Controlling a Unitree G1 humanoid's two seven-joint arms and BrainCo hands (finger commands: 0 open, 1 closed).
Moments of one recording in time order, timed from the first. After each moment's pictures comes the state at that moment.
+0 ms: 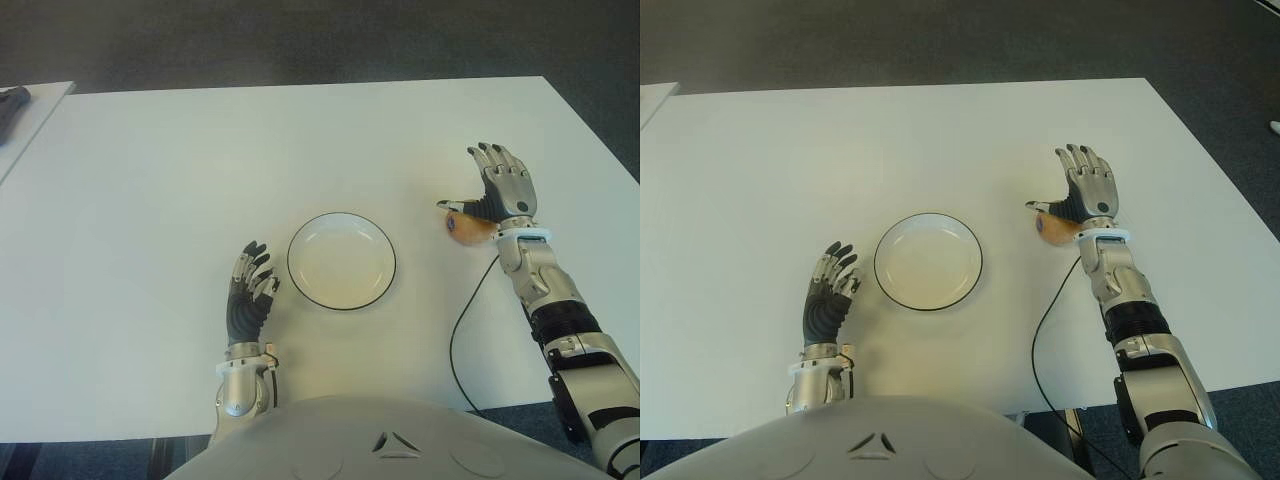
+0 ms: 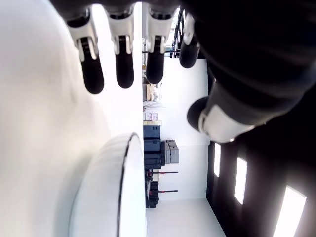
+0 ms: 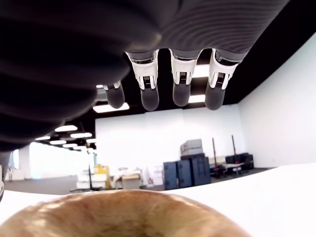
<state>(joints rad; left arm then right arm) 0.60 -0.09 -0.17 -0.11 0.13 -0.36 0.21 -0.31 -0.58 0.18 0.55 -0.89 -0.13 -0.46</state>
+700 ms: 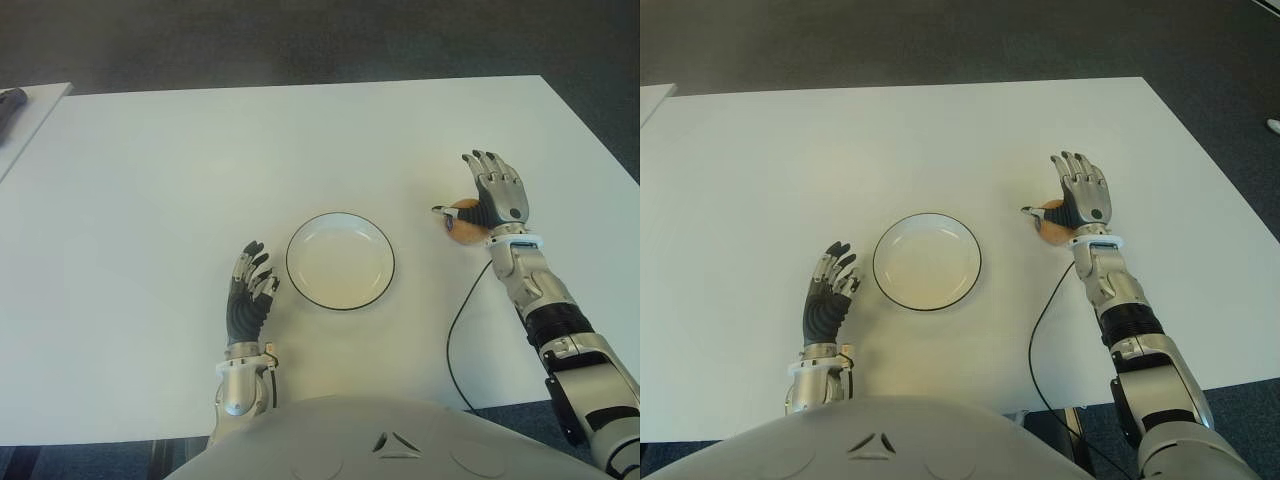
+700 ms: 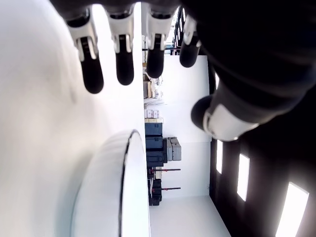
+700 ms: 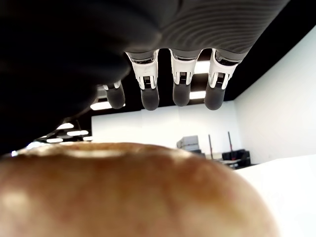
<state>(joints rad) 0.61 -0.08 -0.17 -0.13 0.14 -0.34 0.21 -0.31 -0.56 0.22 0.60 -0.85 -0.13 -0.51</state>
